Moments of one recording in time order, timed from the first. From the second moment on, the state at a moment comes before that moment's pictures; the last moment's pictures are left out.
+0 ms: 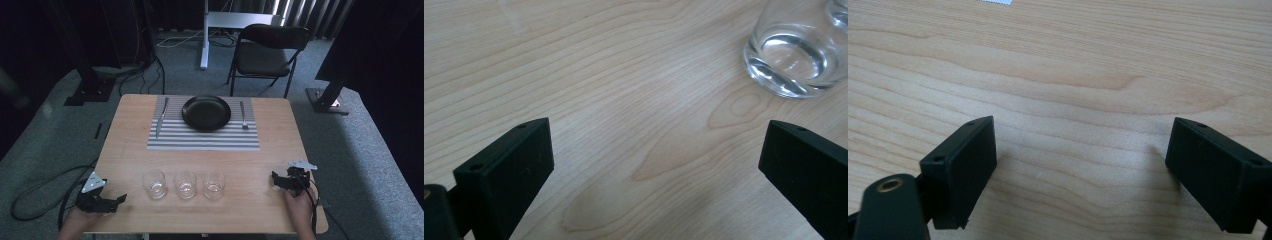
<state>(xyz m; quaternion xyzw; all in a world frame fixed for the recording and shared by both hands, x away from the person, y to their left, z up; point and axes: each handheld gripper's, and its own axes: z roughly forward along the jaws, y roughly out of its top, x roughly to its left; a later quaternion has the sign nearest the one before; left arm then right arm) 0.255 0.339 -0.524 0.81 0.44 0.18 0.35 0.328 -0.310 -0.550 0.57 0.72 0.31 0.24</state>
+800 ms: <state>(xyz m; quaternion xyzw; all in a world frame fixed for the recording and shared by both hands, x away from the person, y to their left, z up) 0.250 0.310 -0.494 0.81 0.39 0.18 0.39 0.328 -0.310 -0.550 0.57 0.72 0.31 0.24</state>
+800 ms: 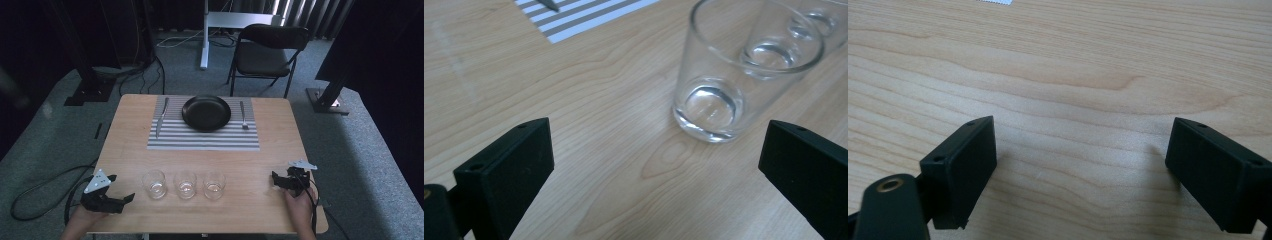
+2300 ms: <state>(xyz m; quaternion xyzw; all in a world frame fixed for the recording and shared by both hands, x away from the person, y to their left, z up) 0.265 0.250 -0.479 0.83 0.31 0.13 0.44 0.328 -0.310 -0.550 0.57 0.72 0.31 0.24</state>
